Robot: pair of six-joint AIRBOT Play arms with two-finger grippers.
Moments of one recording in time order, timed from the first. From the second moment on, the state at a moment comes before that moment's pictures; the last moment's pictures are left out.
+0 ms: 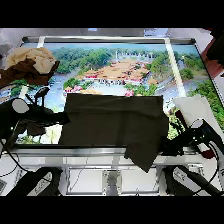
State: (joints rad) left arm 0.02 -0.94 0.80 1.24 -1.25 -1.47; right arm -0.36 -1.10 0.43 -1.17 1.49 1.39
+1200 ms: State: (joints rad) left arm 0.02 -0.93 0.79 1.23 -1.23 -1.47; right arm -0.35 -1.10 0.31 -1.06 1.37 1.50
